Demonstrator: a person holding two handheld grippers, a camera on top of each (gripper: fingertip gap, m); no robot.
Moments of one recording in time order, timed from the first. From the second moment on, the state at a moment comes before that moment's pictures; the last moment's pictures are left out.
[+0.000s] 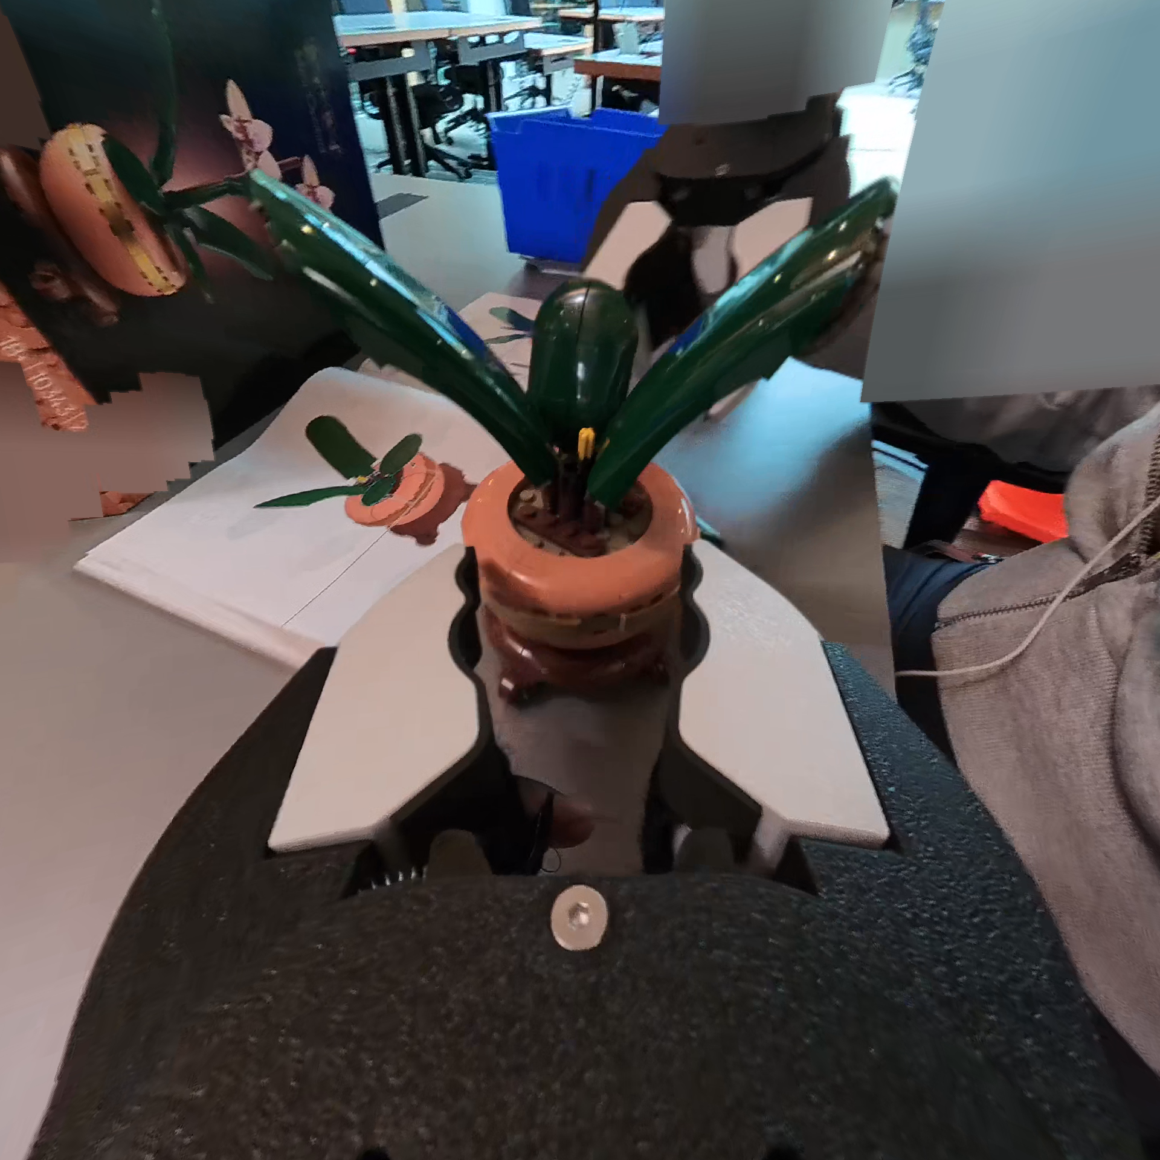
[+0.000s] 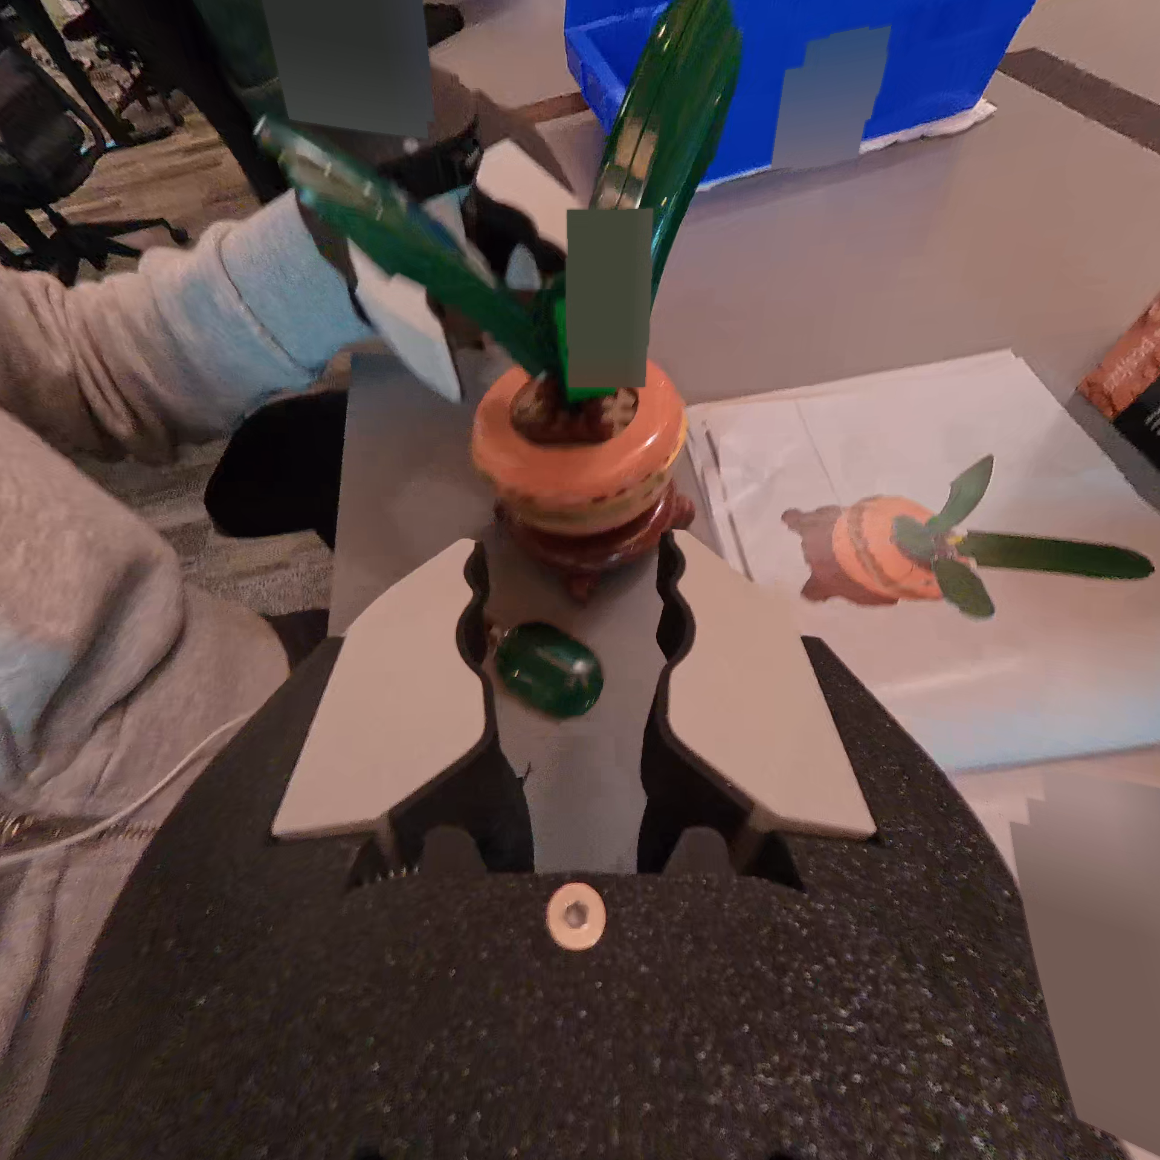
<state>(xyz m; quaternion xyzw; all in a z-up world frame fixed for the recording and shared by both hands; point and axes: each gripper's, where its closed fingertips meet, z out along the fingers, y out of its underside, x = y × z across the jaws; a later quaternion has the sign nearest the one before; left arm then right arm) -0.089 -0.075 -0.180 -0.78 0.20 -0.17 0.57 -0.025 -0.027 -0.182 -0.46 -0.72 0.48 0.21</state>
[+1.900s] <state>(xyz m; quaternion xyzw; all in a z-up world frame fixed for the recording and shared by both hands) 0.047 -0.101 -0.131 -0.62 0.09 -0.48 0.61 0.034 -0.099 -0.128 -0.25 -0.58 0.74 0.21</state>
